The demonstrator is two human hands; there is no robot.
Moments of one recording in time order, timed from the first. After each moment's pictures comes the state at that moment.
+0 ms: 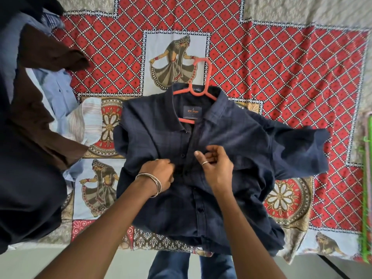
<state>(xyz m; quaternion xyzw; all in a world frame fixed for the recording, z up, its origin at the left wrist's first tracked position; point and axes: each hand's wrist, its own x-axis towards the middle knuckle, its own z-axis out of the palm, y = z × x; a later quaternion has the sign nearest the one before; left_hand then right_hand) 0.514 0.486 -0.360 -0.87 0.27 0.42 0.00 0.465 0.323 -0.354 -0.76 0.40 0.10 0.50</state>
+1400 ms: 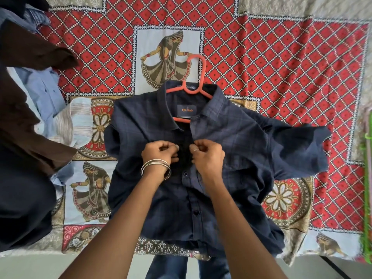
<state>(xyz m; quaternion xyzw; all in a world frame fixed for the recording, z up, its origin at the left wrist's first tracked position) 0.533 0.442 -0.375 -0.74 -0.33 0.27 -0.51 0.500 0.330 -0.365 -0.73 0.45 0.13 0.50</state>
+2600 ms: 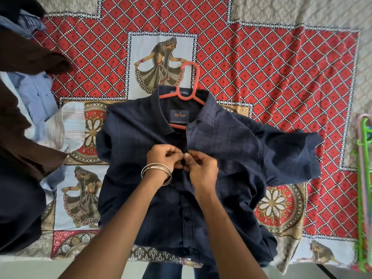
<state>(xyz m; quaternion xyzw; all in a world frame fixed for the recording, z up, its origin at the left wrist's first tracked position) 0.533 0.422 -0.366 -0.79 -0.21 0.32 -0.48 0.482 0.329 -0.364 -0.62 0.48 0.11 0.61</state>
